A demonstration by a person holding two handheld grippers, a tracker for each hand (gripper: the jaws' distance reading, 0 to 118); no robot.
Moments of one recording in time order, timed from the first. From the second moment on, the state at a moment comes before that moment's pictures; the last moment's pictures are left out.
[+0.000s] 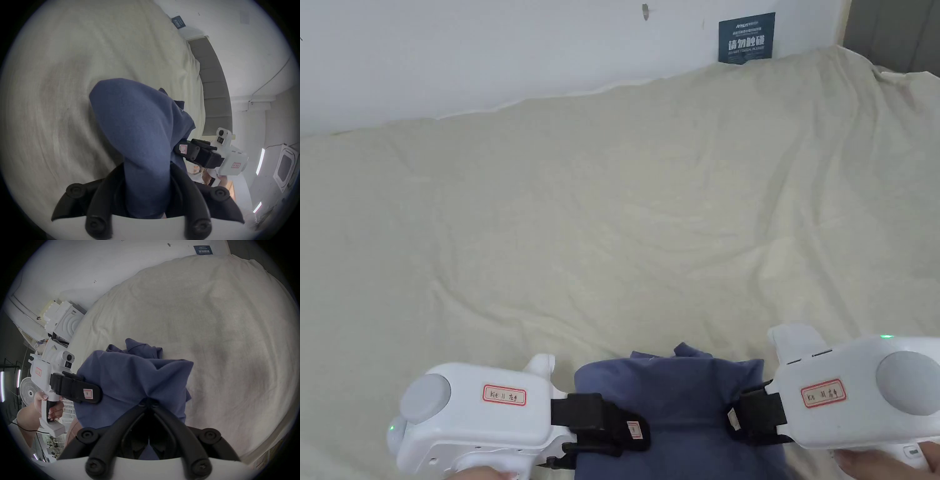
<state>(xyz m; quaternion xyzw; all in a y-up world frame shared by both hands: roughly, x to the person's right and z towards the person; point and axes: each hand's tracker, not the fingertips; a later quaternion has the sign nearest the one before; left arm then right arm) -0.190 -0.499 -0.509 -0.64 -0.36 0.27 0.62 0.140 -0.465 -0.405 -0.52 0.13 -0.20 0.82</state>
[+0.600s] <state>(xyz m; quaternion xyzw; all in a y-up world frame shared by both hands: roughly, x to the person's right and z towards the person) -0.377 -0.397 -0.505 -0.61 -0.22 0.12 0.75 0.101 -0.436 -0.384 -0.48 0.15 -0.23 0.83</state>
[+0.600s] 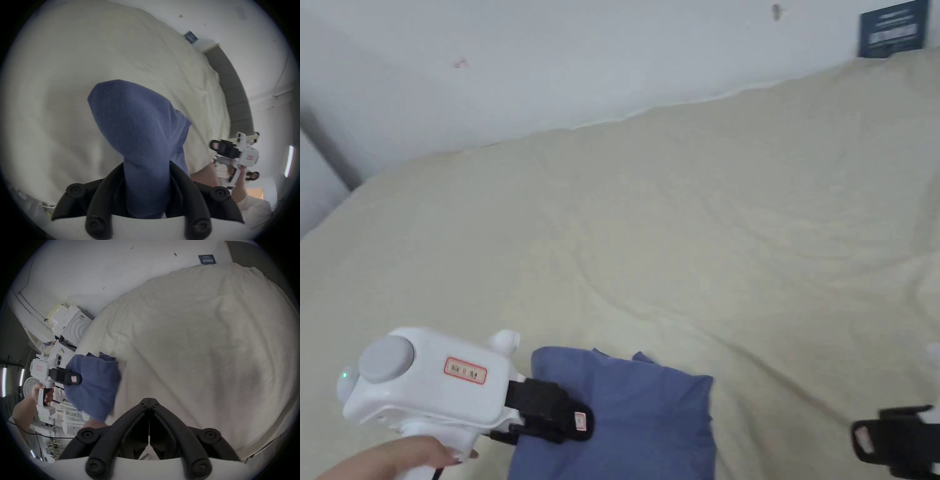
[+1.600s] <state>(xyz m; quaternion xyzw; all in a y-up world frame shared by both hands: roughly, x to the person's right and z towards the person) -0.527 -0.343 -0.508 -0.46 -0.04 0.07 0.88 0.004 -0.423 -0.403 -0.51 0.18 -0.22 0.81</state>
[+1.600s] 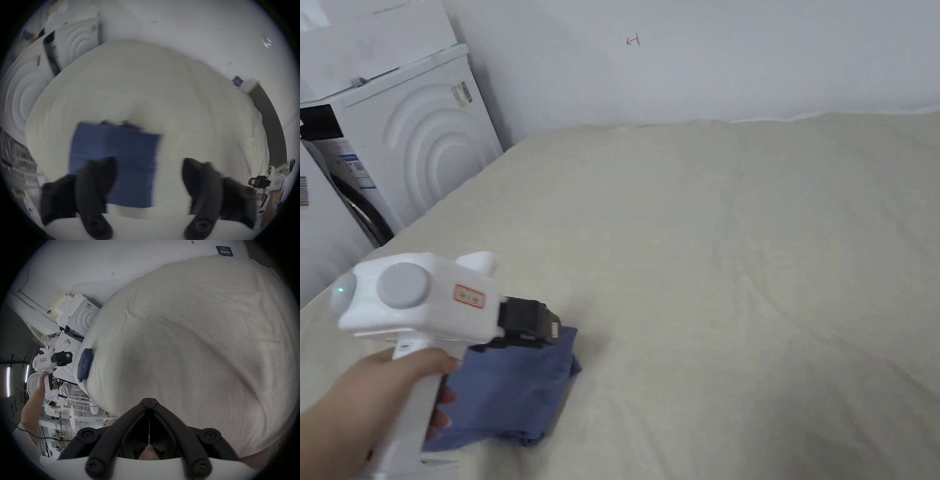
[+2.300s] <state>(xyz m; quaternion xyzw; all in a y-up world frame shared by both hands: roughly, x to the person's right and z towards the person) -0.251 -0.218 -0.280 0.03 -0.01 -0.01 1.00 0.081 -0.250 -0.225 0.05 -0.05 -0.06 1.00</state>
